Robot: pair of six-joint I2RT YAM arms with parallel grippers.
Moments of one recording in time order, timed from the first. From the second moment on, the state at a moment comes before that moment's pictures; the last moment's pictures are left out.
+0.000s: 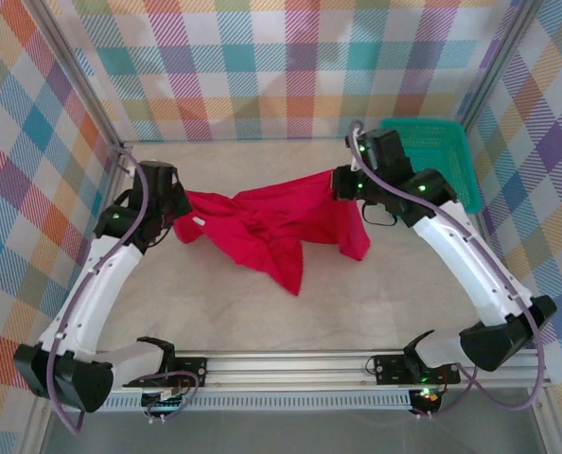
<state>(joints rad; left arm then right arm) -0.25 1.15 1.27 -0.86 -0.28 -0.59 0.56 1.37 1.64 -0.93 0.05 0.39</state>
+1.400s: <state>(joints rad) -0.25 1.97 1.36 -0.70 0.05 -0.66 0.38 2.09 1.52 -0.78 -0.27 0.44</state>
